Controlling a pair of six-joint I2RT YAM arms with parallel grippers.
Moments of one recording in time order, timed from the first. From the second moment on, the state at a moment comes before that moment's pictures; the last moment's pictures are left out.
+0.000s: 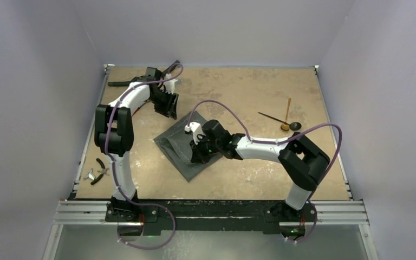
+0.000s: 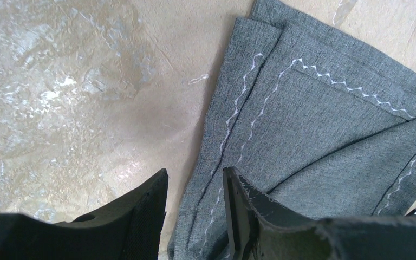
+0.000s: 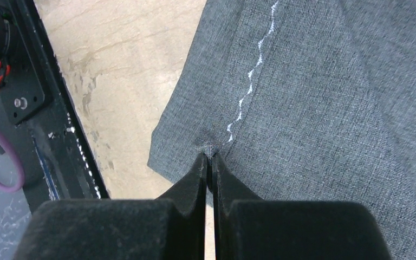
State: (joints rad) left arm -0.15 2.06 1.63 -0.81 0.43 0.20; right arm 0.91 1.73 0.98 0.01 -0.40 0.14
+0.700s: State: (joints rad) left arm -0.15 2.05 1.59 -0.81 0.41 0.21; right arm 0.98 1.67 0.94 0.03 -0.45 0.16
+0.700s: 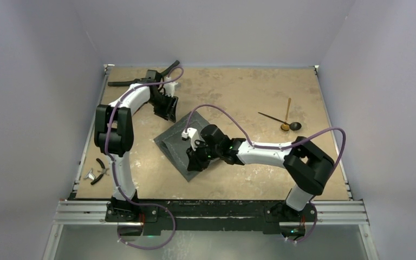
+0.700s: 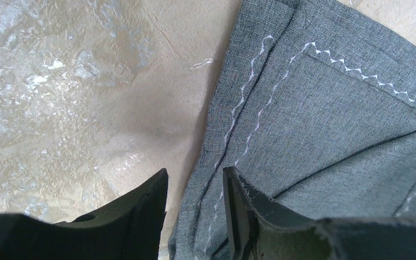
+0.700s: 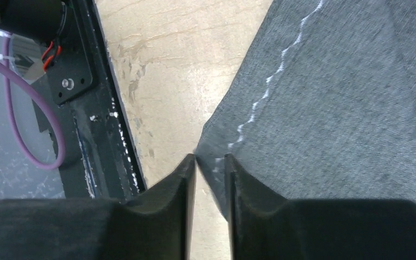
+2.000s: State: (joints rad) left arm -0.20 1.87 1.32 -1.01 0.45 0.62; right arm 0.49 1.66 0.72 0.05 -0.50 0.54
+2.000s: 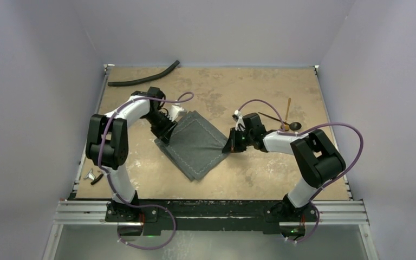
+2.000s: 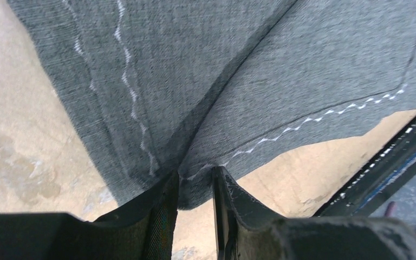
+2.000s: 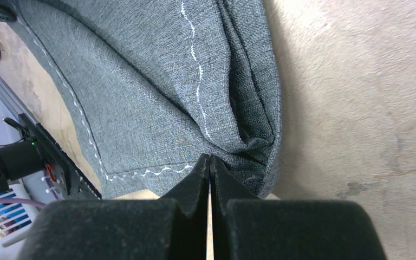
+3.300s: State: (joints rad) left arm -0.20 1.65 1.02 -0.60 0.14 0.64; right arm 0.48 1.80 0.88 0.09 -0.69 0.50
